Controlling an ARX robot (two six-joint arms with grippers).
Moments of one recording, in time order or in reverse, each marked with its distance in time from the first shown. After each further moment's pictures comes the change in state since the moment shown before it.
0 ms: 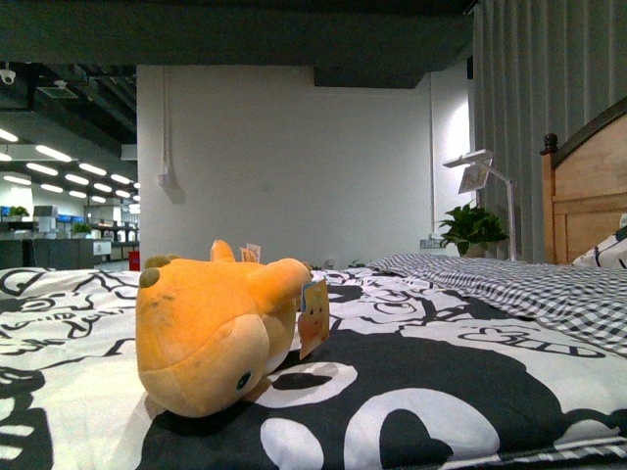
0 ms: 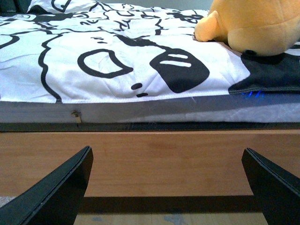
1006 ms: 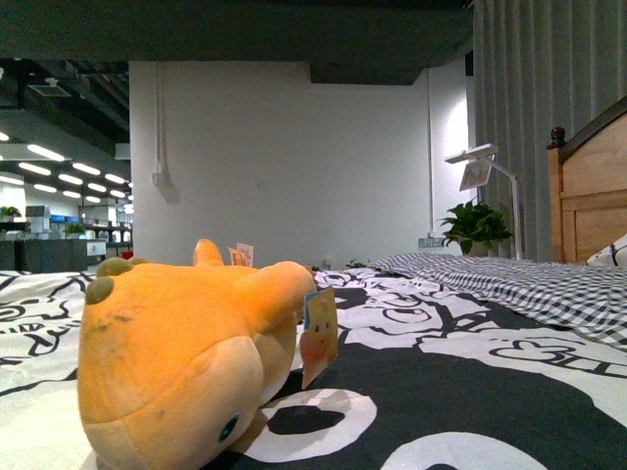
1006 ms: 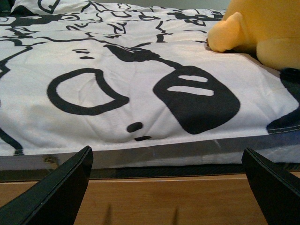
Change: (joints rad) left arm 0.000 0.000 0.000 0.000 0.001 0.000; right arm 0.000 0.001 0.000 0.000 0.003 0.000
